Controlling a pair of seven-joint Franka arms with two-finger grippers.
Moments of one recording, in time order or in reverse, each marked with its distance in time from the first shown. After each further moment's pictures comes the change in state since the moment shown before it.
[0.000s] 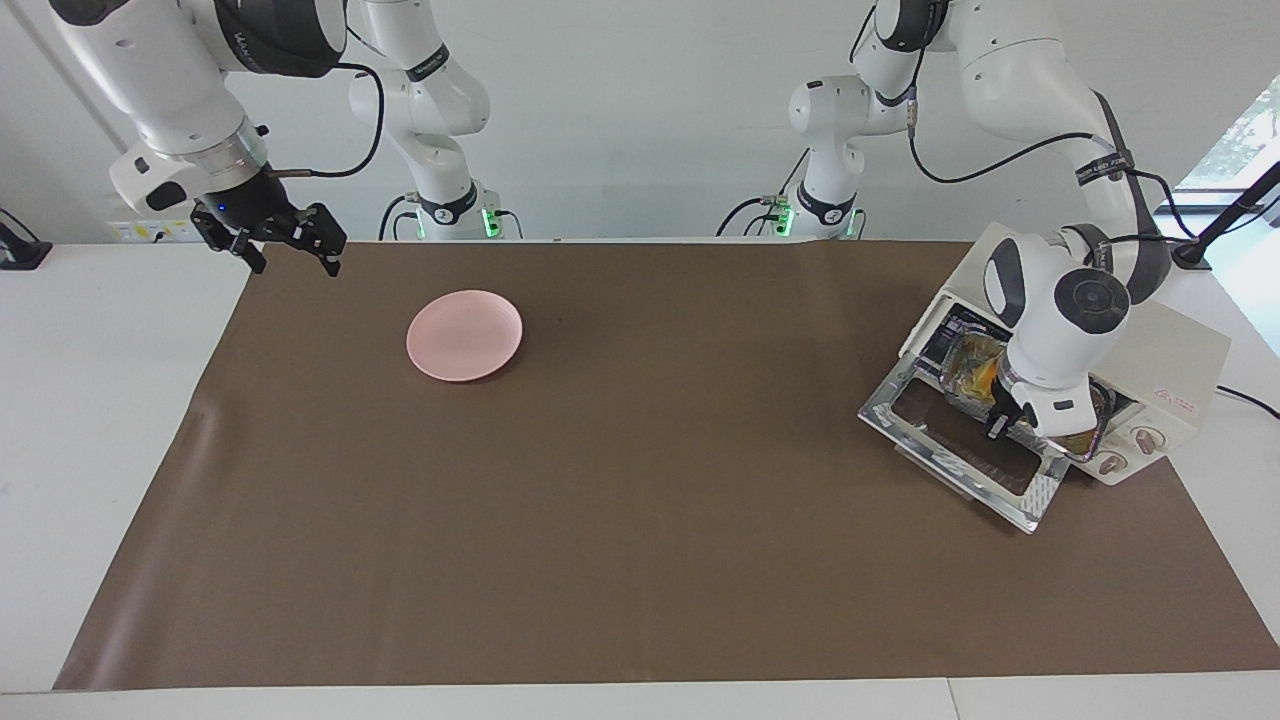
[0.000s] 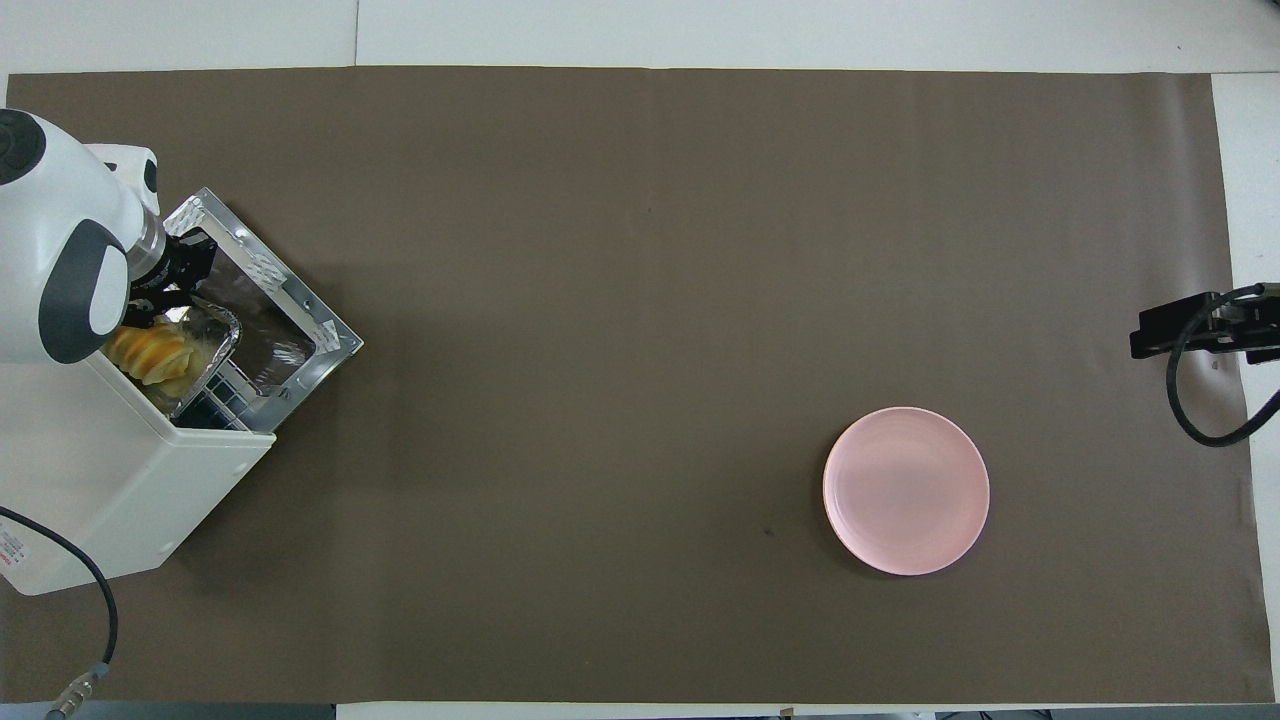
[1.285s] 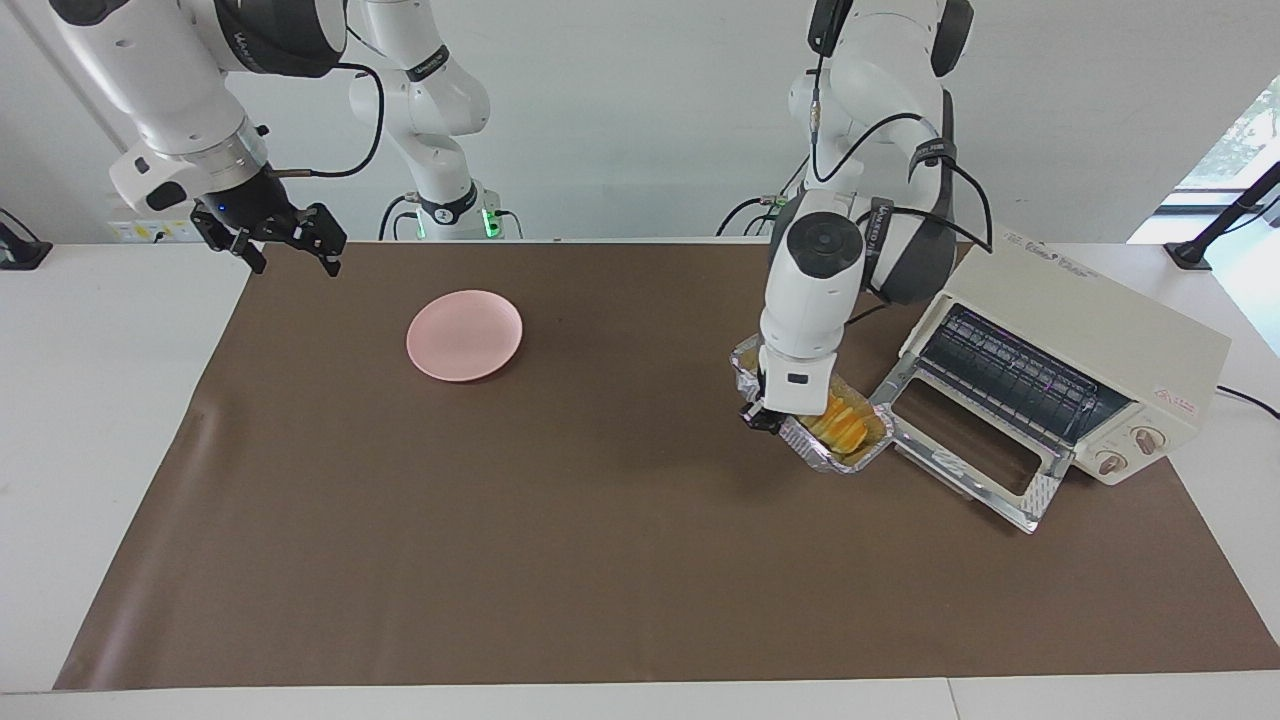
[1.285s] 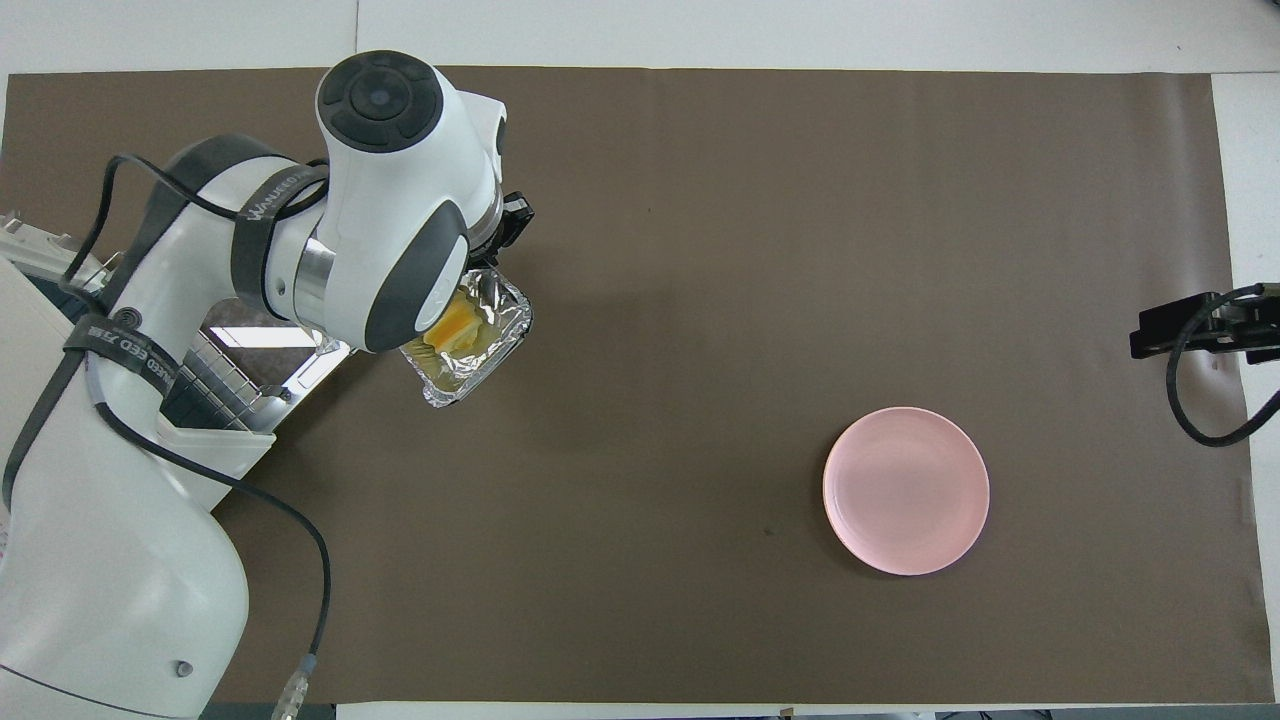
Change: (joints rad) left arm -0.482 0.106 -0.024 0.321 -0.187 -0.154 -0.142; right arm 0.000 0.000 0.000 0.000 0.000 0.000 0.000
